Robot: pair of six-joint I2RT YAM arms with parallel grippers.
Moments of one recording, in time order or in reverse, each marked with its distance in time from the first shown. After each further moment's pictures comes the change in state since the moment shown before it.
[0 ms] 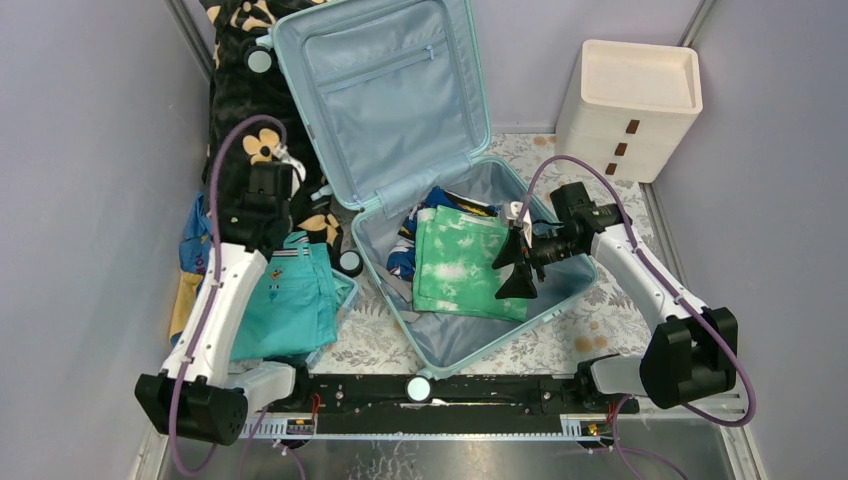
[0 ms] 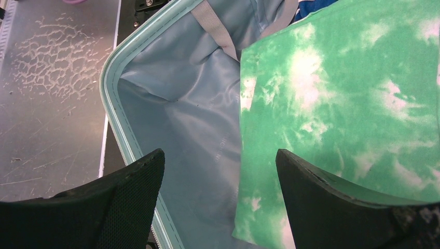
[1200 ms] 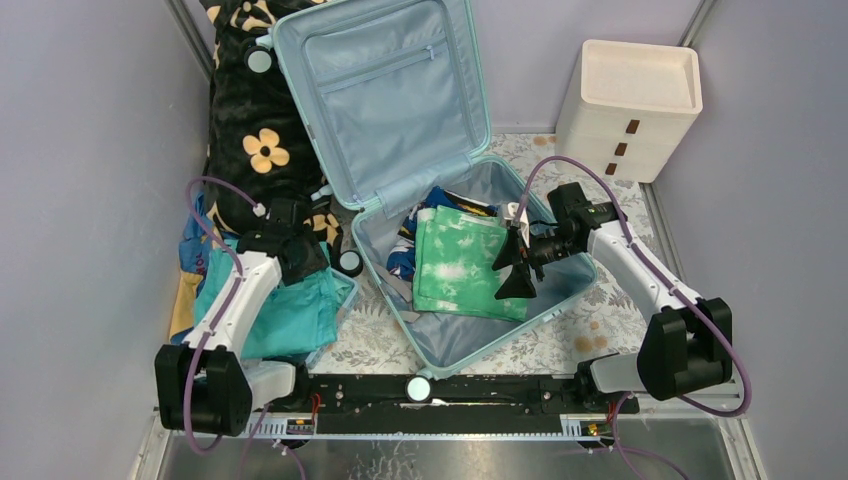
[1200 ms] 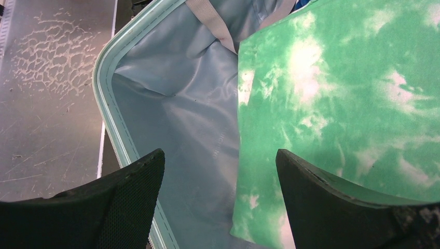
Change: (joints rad) left arm 0.062 0.032 -0.300 0.076 0.558 -1.040; right arm 0.000 0.036 0.000 -0.003 0.013 -0.012
